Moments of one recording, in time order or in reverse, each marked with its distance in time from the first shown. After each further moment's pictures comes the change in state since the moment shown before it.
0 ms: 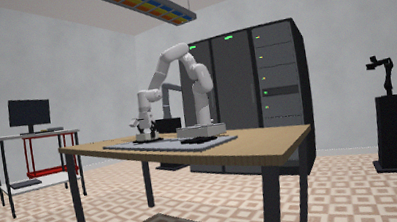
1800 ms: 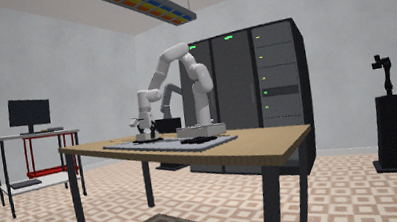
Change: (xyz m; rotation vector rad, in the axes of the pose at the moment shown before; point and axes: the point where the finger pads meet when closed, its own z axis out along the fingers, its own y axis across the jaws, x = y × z) arm 0.000 0.000 0.000 0.000 0.000 0.000
